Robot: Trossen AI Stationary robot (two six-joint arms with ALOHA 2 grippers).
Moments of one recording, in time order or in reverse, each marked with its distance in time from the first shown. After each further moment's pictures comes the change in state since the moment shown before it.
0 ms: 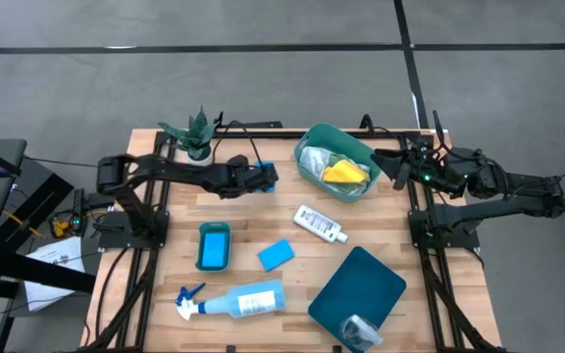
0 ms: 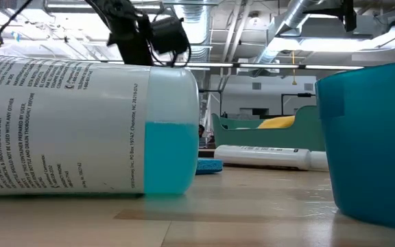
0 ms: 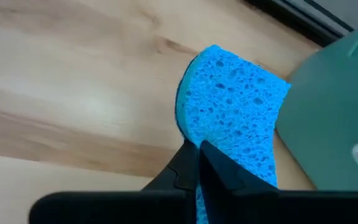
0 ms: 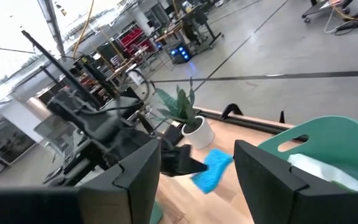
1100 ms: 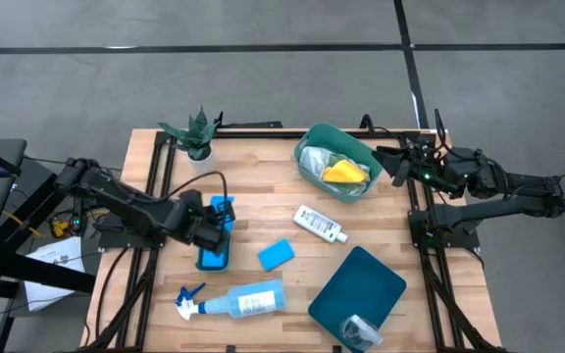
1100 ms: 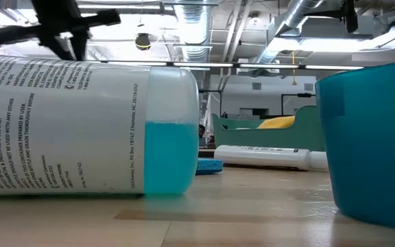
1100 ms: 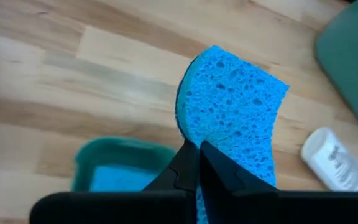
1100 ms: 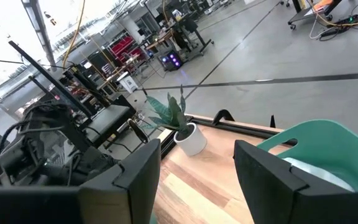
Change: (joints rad) left arm -0.550 -0.341 0.001 -0.775 -0.060 -0.643; right arm 0.000 0.000 0.000 0.000 0.052 0.016
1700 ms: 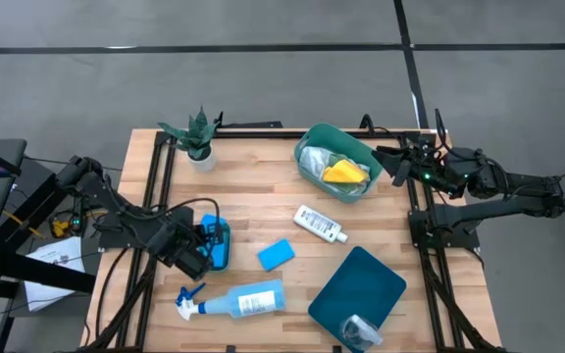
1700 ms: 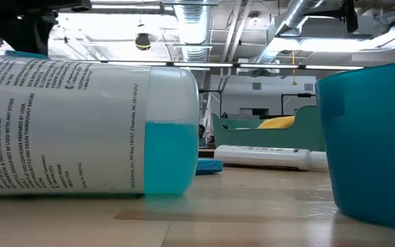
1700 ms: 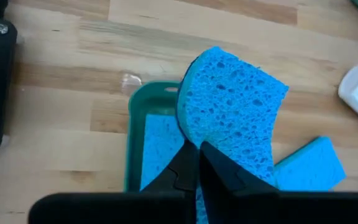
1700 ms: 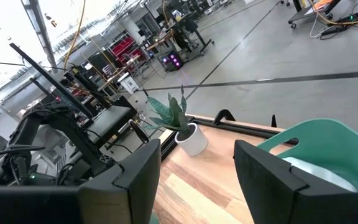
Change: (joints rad) left arm -0.223 0.000 0.000 -0.098 0.087 -0.106; right arm 0.000 0.000 0.000 0.003 0.000 0.010
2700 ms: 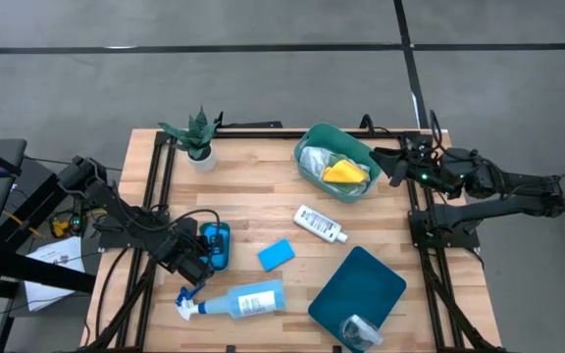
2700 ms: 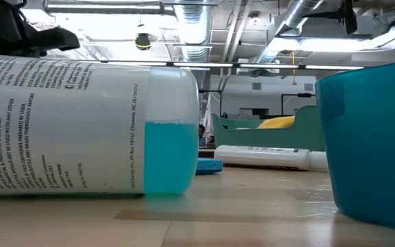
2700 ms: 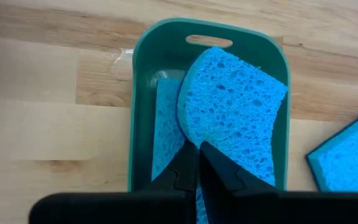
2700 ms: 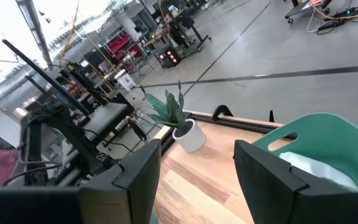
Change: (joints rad) left arm -0.052 0.013 -0.248 0.324 0.048 -0.015; right arm 0.000 0.023 0.000 -0.004 0.000 0.019
